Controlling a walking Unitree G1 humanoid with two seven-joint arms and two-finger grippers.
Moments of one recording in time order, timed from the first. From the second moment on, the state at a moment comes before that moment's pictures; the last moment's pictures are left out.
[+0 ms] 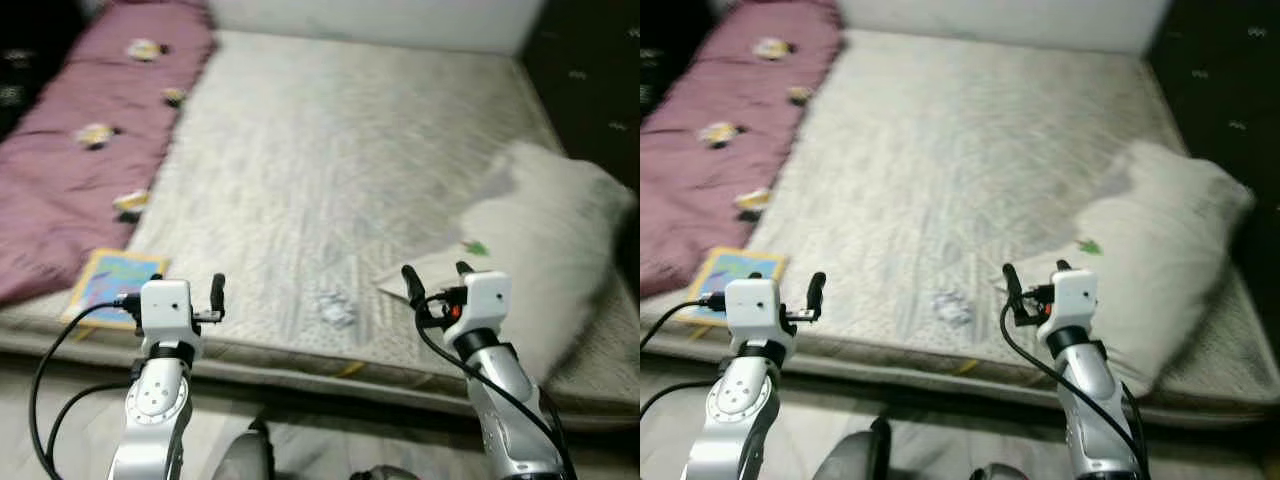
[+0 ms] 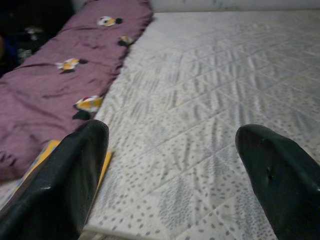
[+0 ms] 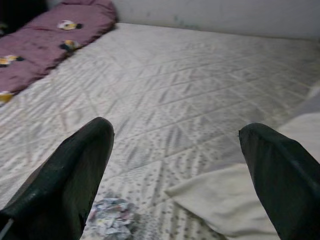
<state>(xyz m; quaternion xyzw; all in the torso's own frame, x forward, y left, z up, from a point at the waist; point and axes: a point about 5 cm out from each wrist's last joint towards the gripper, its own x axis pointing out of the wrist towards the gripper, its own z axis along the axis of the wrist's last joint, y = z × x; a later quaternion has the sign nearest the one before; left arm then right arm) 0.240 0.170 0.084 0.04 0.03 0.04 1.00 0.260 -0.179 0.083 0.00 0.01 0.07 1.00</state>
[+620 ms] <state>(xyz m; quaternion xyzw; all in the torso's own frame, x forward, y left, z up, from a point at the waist) 0.244 0.167 0.087 0.03 0.04 0.01 1.00 0.258 -0.181 0.085 0.02 0.01 0.04 1.00</state>
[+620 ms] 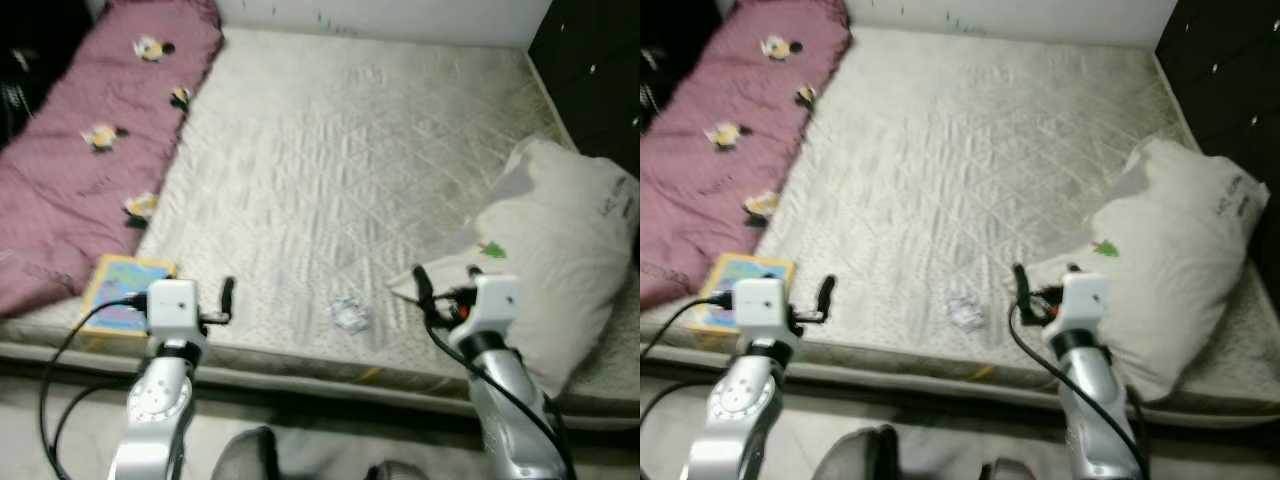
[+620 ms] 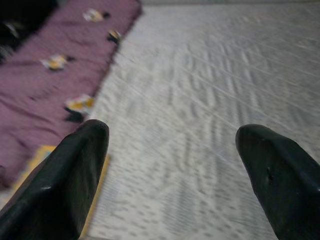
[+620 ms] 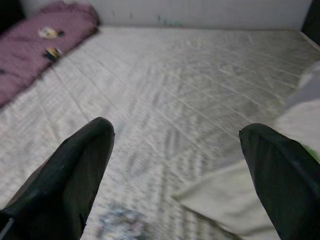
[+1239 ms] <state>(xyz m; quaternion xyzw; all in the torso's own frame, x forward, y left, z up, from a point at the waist) 0.243 0.166 0.088 0.01 0.04 0.01 1.00 0.256 -0.189 0.081 -0.01 0.03 -0.01 1.00</state>
